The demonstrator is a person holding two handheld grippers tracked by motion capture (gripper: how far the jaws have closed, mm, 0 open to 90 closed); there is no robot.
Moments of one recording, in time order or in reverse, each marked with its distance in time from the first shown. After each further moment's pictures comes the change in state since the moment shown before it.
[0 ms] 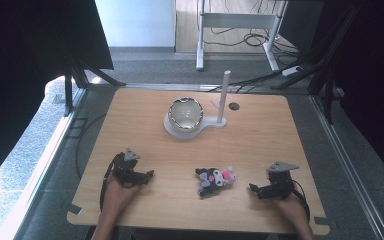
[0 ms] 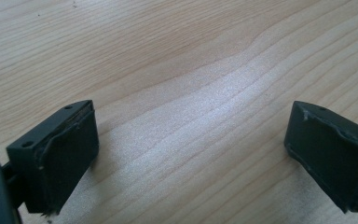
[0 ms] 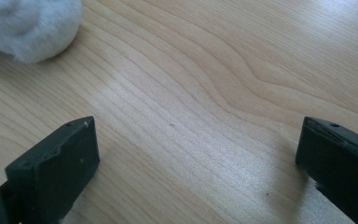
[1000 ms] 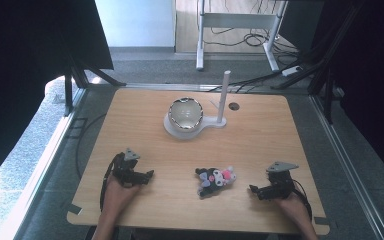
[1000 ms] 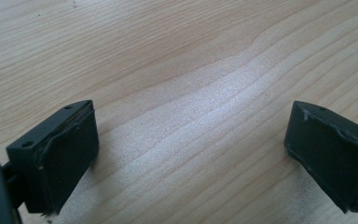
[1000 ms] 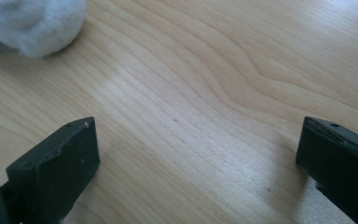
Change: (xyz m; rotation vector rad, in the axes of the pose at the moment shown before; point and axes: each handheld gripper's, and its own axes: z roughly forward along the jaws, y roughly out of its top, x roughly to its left) left arm 0.000 0.000 0.000 0.000 0.000 0.000; right arm 0.001 0.002 -0.002 0.035 0.021 -0.024
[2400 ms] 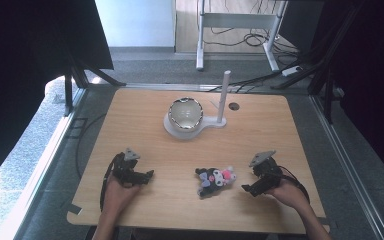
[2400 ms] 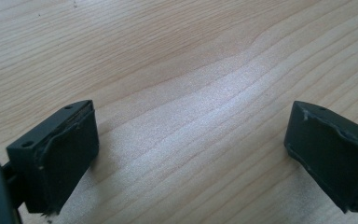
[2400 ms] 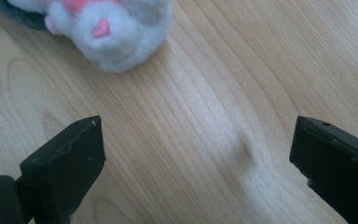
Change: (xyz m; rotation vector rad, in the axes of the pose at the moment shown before) left arm 0.000 0.000 0.000 0.000 0.001 -0.001; right arm 0.020 0.060 0.005 0.204 0.112 -0.278
